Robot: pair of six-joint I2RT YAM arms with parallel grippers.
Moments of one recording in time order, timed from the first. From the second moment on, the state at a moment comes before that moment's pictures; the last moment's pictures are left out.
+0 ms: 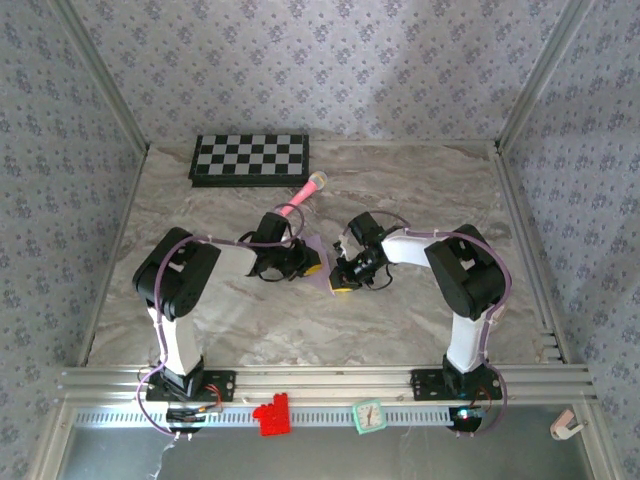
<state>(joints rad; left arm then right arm) -0.56 1.87 0.84 0.20 0.62 -1.08 0.56 1.87 1.00 -0.42 -0.65 0.38</state>
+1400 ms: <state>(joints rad) -0.56 1.88 0.91 0.04 0.59 -1.06 0.63 1.74 0.99 -0.38 -0.55 0.47</state>
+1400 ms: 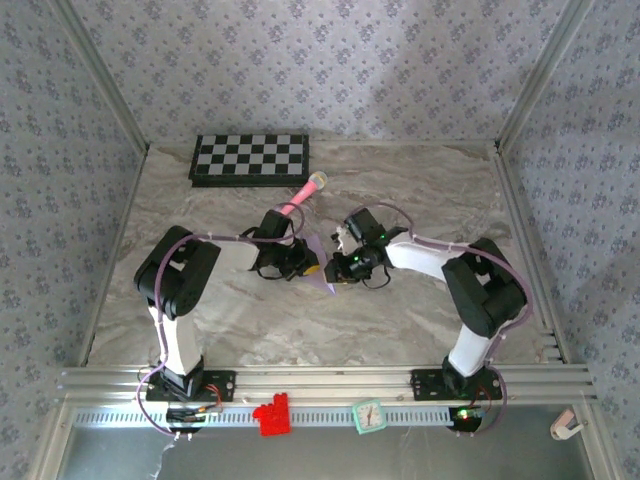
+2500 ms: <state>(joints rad) -0.56 1.88 0.92 0.01 0.59 -1.06 0.64 1.84 1.00 -0.36 -0.55 0.48</state>
